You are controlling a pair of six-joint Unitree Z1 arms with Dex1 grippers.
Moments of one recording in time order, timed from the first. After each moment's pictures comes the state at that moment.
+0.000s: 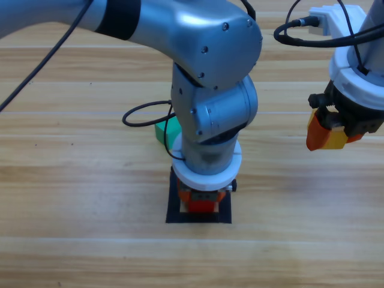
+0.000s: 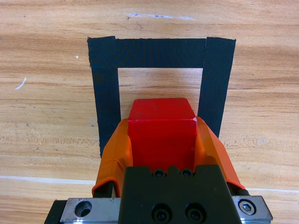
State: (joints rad) arm 0 -0.98 2.31 -1.78 0.97 0.21 -1.07; arm 1 0.82 1.91 -1.58 1.08 -0.07 0.54
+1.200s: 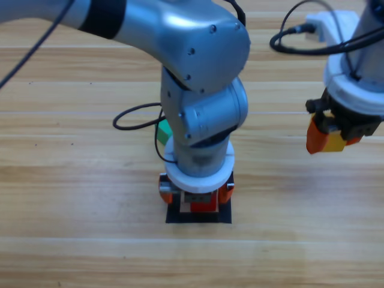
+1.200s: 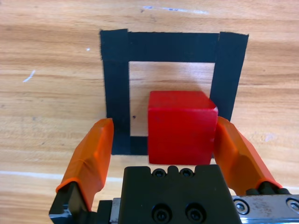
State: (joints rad) arm 0 -0.98 2.27 -1.71 0.93 0.21 -1.09; arm 1 0.82 1.94 -1.59 1.08 -0.10 0.54
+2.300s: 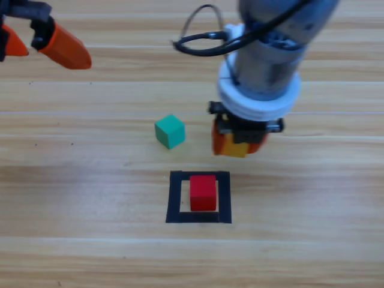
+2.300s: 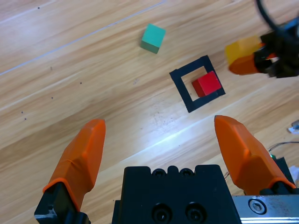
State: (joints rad) arm 0 -0.67 1.42 -1.42 0.92 0.08 -0.31; arm 1 0.96 2.21 -1.95 1.13 -0.05 0.82
